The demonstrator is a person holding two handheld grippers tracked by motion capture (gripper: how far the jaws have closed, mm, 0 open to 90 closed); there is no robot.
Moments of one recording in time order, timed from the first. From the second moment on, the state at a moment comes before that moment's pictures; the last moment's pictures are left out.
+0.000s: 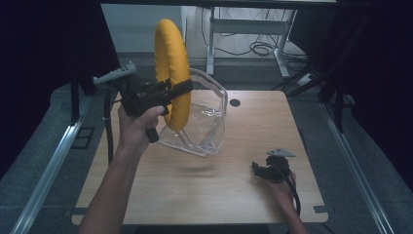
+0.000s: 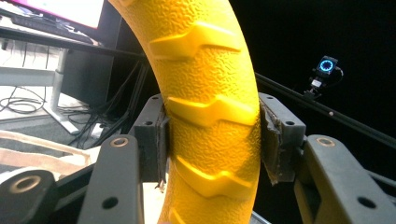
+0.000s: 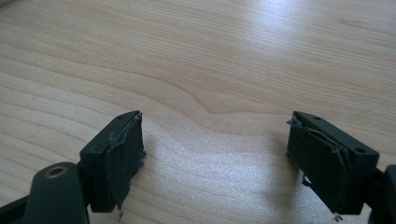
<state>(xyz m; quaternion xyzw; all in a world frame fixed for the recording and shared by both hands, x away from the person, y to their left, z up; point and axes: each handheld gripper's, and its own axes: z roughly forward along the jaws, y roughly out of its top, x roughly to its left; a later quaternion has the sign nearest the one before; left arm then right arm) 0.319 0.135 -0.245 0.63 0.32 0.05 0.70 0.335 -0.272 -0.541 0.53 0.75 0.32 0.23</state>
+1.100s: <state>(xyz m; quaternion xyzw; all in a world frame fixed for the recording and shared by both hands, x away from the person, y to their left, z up) 0.339 0.074 -0.249 0.65 0.31 0.02 0.70 0.334 -0.271 -0.540 0.53 0.75 0.32 0.23</state>
